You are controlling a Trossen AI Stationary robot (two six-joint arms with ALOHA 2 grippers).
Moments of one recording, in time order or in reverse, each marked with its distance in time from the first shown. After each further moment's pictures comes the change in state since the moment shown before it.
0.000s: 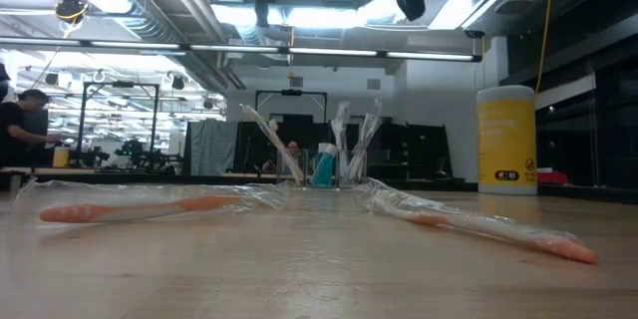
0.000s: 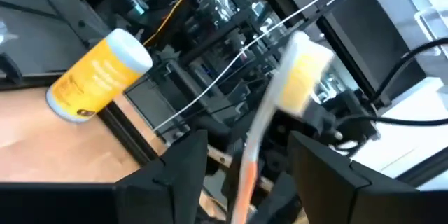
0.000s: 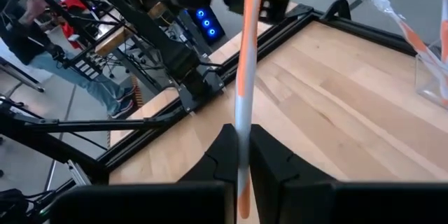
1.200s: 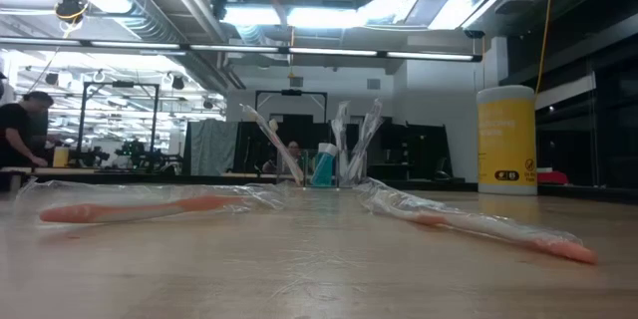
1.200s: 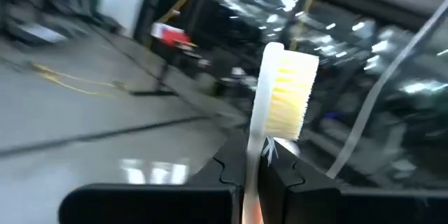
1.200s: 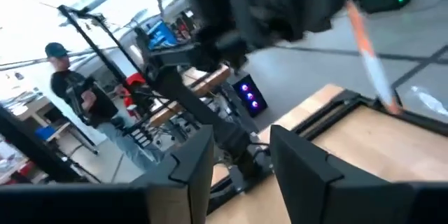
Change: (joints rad) left arm 0.249 -0.133 0.110 -0.318 -0.183 0.496; right arm 0.027 -0.052 0.001 0.291 0.034 -0.034
